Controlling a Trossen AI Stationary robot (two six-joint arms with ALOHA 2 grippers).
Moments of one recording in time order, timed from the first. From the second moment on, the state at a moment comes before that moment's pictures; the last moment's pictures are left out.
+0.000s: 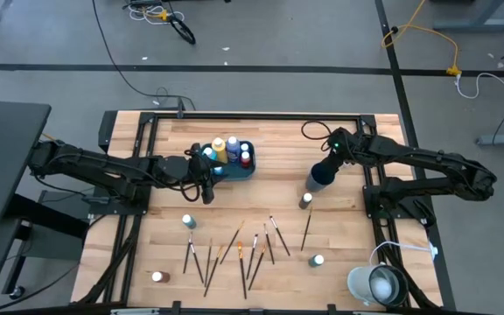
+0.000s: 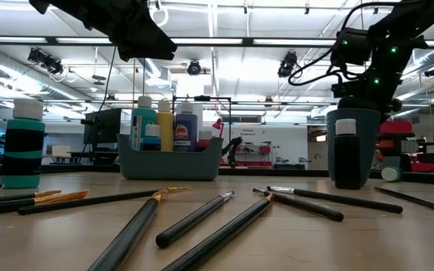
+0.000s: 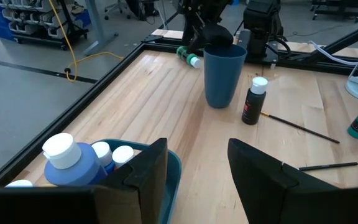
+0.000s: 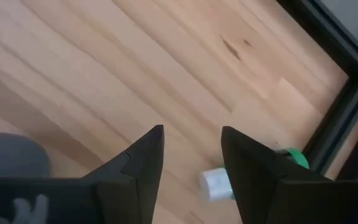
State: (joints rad) left arm -0.08 1.06 0.68 0.02 -0.41 -0.13; right arm -0.53 1.05 0.63 -0.72 0.35 0.24
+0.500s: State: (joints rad) left arm -0.08 1.06 0.68 0.02 -0.43 -0.13; right arm -0.53 1.05 0.85 -0.83 0.32 0.15
